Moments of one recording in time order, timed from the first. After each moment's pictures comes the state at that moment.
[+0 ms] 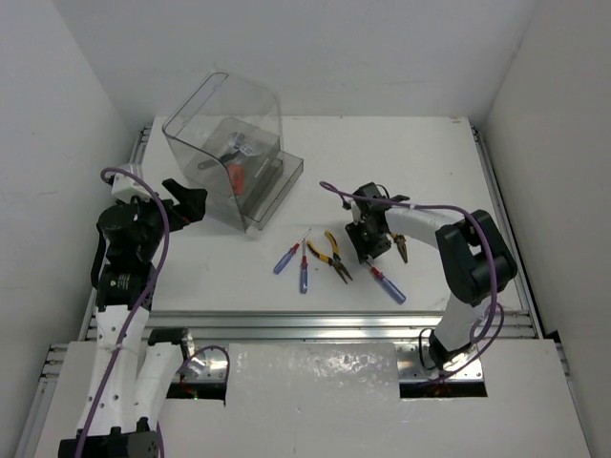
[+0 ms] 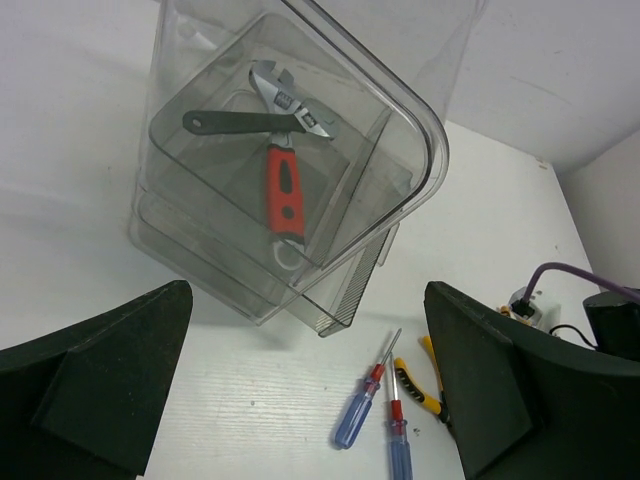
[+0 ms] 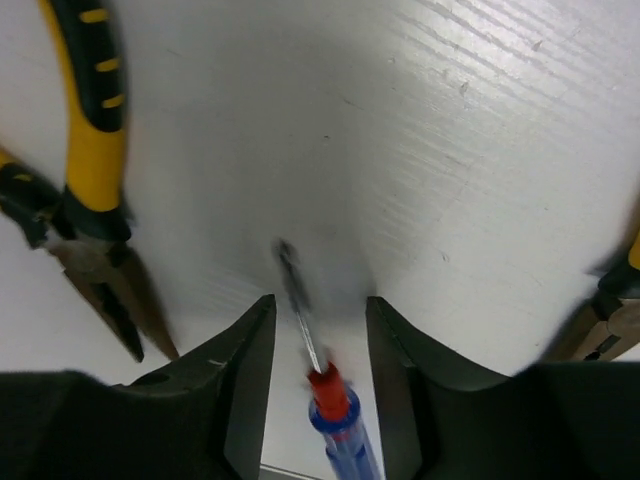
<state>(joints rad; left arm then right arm) 0.11 0.64 0.75 -0.27 0.20 -0.45 0.45 1.77 1.01 -0.55 -0.04 0.04</state>
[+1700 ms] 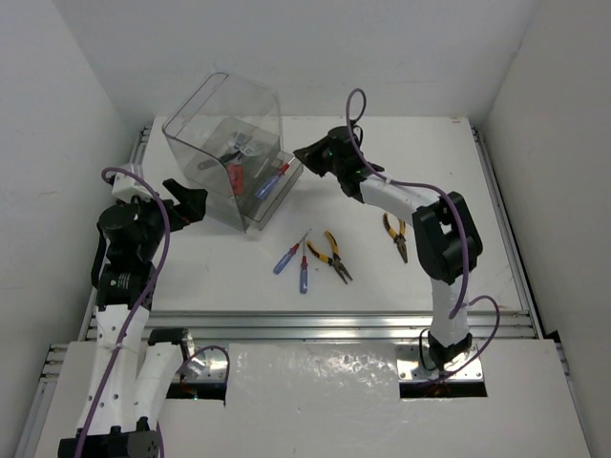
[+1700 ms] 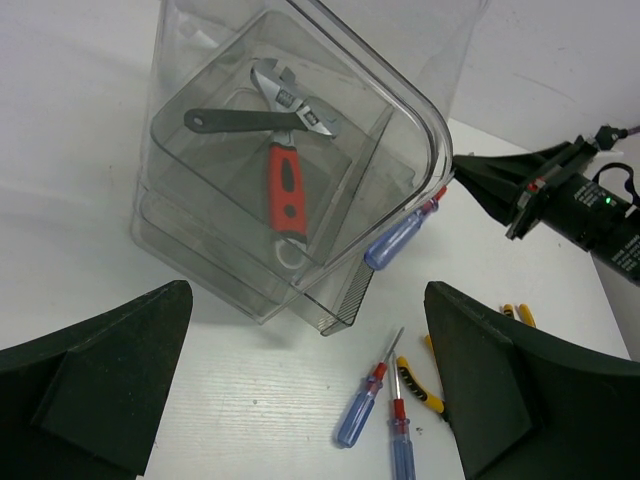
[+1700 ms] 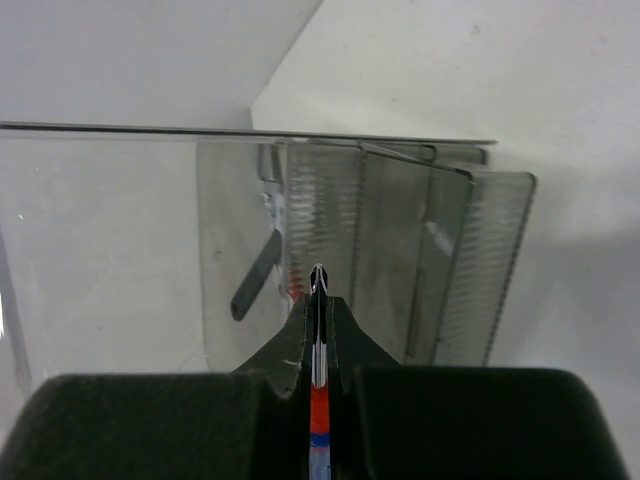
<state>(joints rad) 0.11 0.64 0.75 -0.27 0.20 -0.44 0.50 2.00 1.43 0.20 0.00 1.22</state>
